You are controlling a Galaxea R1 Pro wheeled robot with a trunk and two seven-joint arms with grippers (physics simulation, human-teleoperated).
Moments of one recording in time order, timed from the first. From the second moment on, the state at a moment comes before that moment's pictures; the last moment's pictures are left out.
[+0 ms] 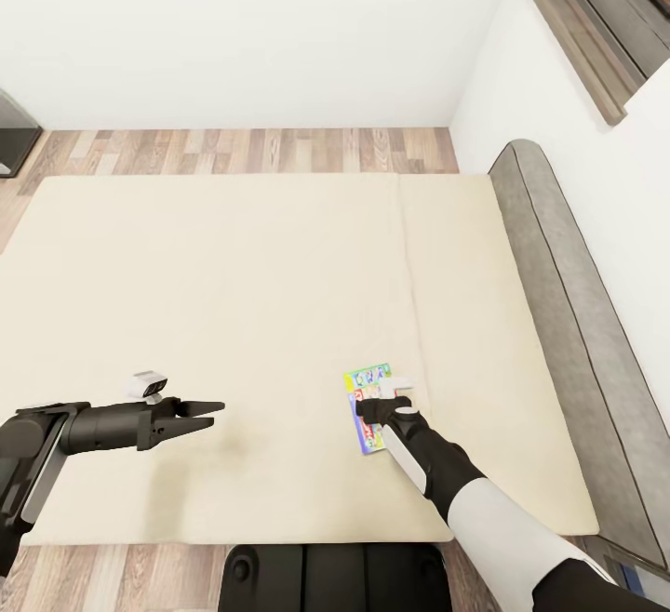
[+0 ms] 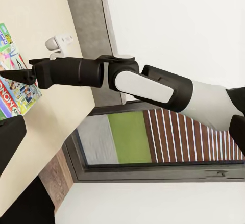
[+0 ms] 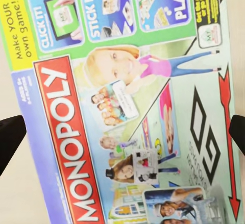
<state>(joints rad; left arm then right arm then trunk) -0.47 0.37 0.14 -1.39 0.22 0.91 -1.57 -0.78 0.11 0.45 -0.63 -0.38 0.33 -0.26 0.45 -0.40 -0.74</state>
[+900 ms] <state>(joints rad) -0.47 0.36 0.14 -1.39 0.22 0.90 -1.57 -0.78 0.08 0.45 -0.63 -0.38 0.33 -0.27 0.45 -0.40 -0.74</state>
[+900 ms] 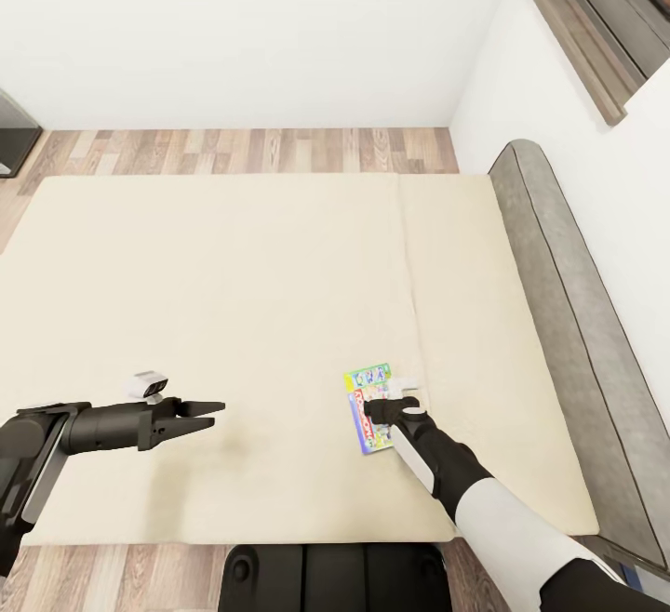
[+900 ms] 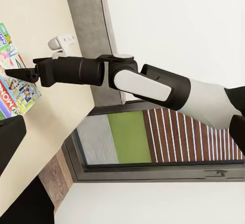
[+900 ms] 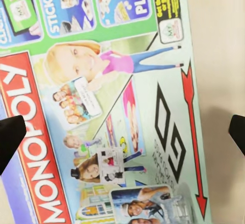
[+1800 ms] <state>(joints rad) -0.47 0.36 0.14 -1.39 0.20 0.90 -1.57 -0.78 0.08 0.45 -0.63 -0.38 0.33 -0.26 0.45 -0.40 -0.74</state>
